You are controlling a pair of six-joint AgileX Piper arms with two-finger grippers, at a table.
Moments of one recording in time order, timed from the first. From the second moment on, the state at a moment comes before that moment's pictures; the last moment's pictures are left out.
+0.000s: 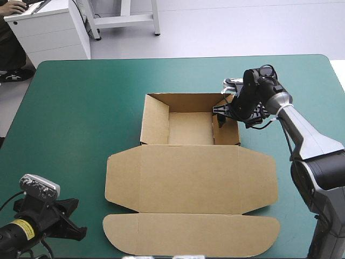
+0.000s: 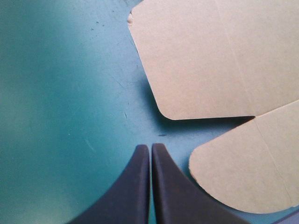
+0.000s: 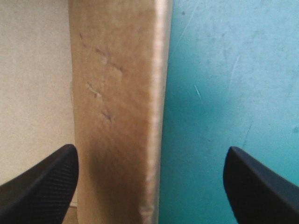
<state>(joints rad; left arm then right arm) -0.49 0.43 -0.67 0.02 1.09 -0.12 0.28 1.93 -1.72 0.11 1.19 0.18</state>
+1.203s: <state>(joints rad) -0.49 0.37 -0.64 0.11 1.06 -0.12 -0.14 1.79 -1.94 -0.03 1.25 0.00</state>
